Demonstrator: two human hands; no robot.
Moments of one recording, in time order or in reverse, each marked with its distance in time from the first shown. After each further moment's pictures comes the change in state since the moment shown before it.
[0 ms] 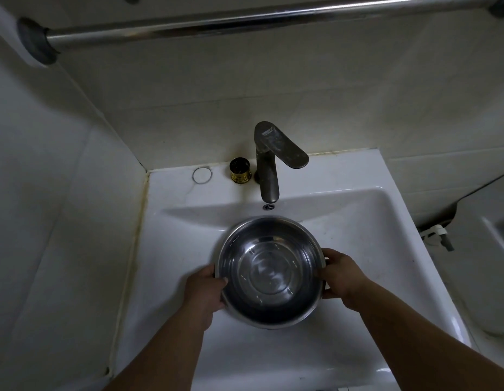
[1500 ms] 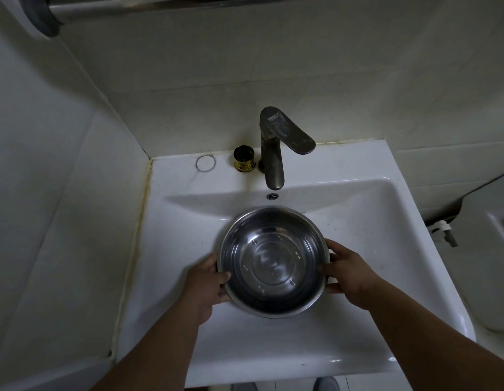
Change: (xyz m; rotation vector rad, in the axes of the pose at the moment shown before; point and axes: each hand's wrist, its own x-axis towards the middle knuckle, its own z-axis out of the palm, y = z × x) left_hand 0.003 -0.014 -0.013 0.012 -0.175 0.061; right_hand -0.007 0.015 -0.006 0.153 -0.133 -0.050
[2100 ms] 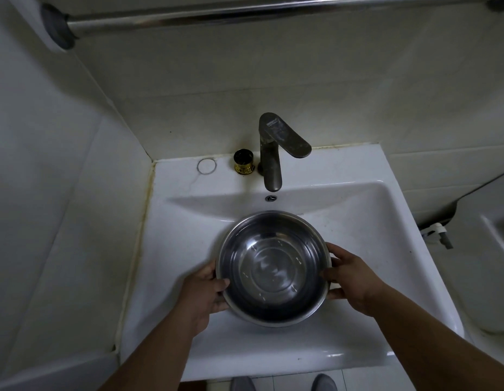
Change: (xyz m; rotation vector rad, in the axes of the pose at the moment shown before) left_hand -0.027 -0.005 -0.006 -0.041 -0.033 0.007; right_hand -0.020 0.003 -0.008 0.008 -0.067 -0.033
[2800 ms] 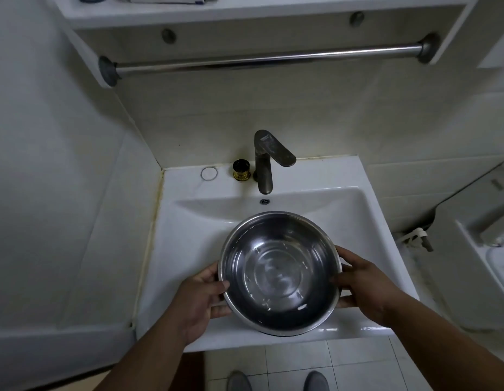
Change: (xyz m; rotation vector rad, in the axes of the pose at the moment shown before) left_hand -0.096 0.021 0.006 -0.031 -0.108 0.029; right_hand -0.092 -0.014 -0.022 0.032 -0.044 -0.039
